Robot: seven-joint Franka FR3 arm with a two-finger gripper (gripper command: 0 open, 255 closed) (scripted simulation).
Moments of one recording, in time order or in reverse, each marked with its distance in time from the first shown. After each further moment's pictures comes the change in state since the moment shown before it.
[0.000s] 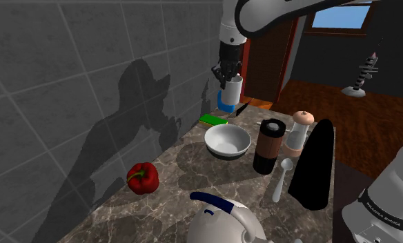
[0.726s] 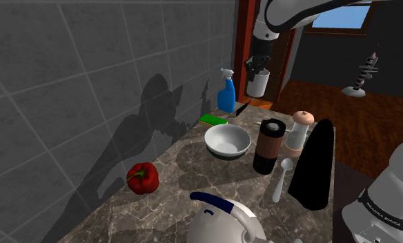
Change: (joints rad) arm -0.101 -0.146 -0.176 -0.164 0.081 0.040 -0.308
